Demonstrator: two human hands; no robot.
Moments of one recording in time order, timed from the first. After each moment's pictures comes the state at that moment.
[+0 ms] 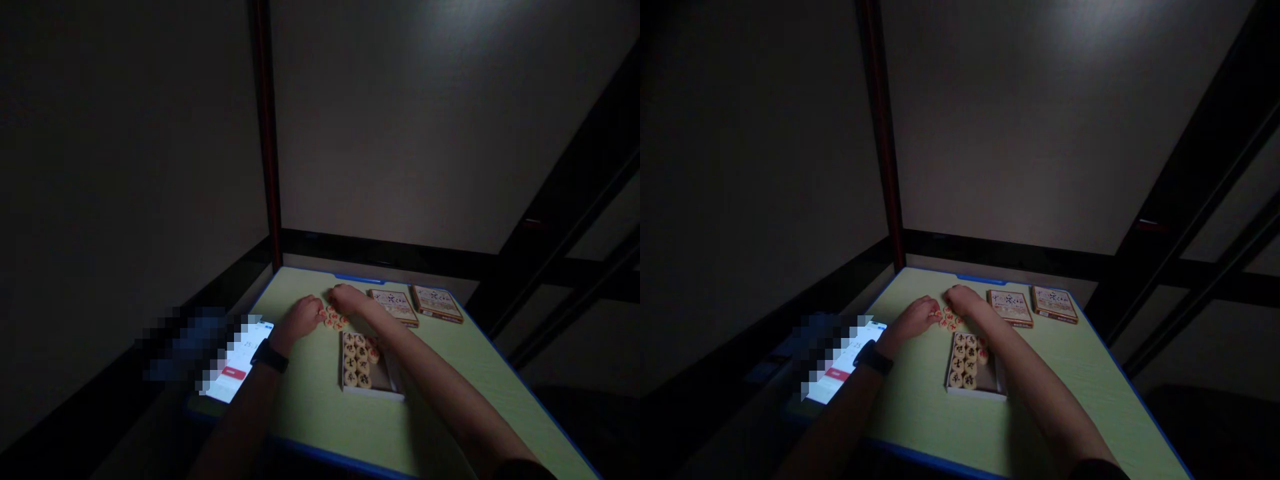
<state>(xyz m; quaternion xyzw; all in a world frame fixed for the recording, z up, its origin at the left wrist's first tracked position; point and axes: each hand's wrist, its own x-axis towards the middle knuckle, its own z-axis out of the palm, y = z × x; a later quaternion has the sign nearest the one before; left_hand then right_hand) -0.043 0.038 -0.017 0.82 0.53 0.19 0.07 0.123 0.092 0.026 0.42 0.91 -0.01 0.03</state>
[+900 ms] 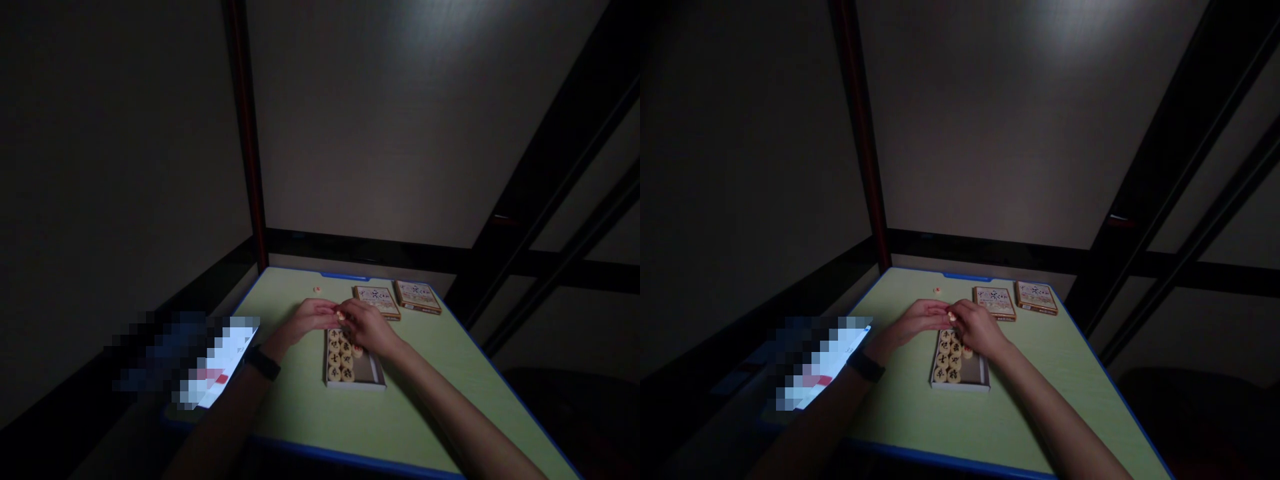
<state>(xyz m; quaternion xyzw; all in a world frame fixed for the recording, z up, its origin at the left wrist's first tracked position) 0.000 0.019 -0.005 0.53 0.29 0.40 0.69 0.195 -0.001 0.013 0.35 0.88 -0.06 -0.33</state>
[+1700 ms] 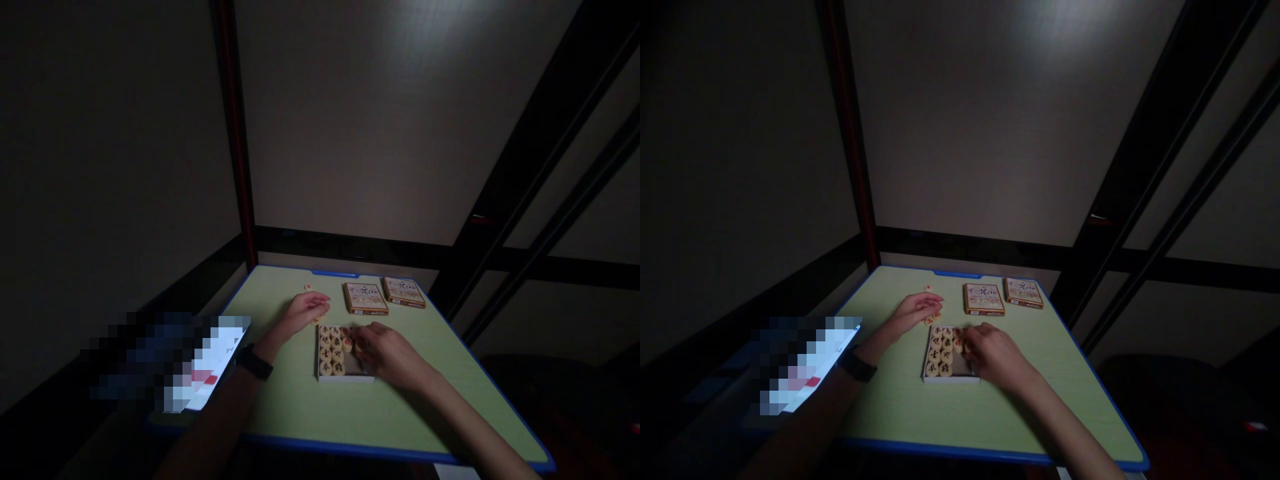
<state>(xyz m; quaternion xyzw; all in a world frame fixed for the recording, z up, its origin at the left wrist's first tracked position) 0.004 0.029 -0.007 0.61 0.36 0.46 0.53 0.233 -0.072 0.028 0.47 0.87 -0.04 -0.13</state>
